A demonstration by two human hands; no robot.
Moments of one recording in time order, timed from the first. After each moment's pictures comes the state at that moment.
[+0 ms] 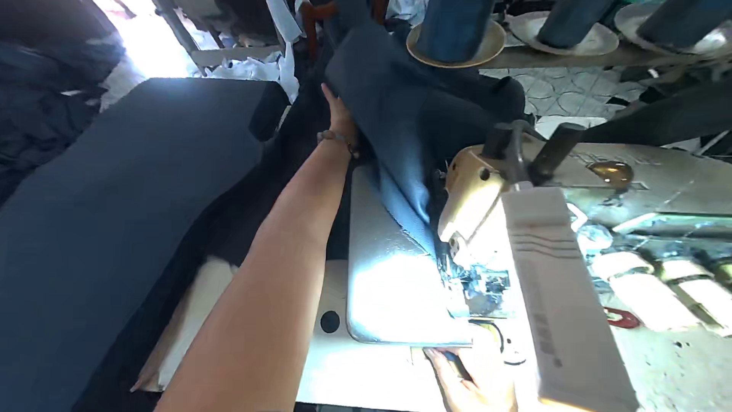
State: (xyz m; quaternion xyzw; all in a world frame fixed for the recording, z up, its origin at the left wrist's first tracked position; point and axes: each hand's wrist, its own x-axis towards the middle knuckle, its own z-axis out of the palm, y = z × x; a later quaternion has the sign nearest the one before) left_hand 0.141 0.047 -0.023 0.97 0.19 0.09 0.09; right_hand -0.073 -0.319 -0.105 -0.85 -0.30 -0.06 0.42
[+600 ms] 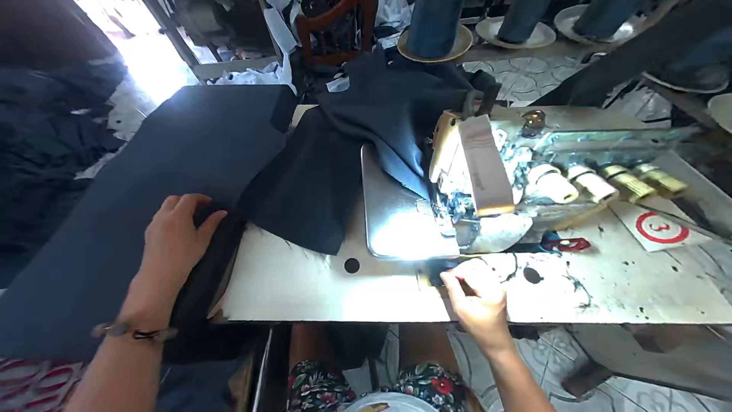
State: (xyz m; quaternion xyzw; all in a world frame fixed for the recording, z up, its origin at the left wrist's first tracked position) left_hand -0.241 0.119 -0.009 0.94 0.28 0.17 0.10; right_hand -0.074 -0.317 -0.112 -0.77 -0.33 -0.19 0.51
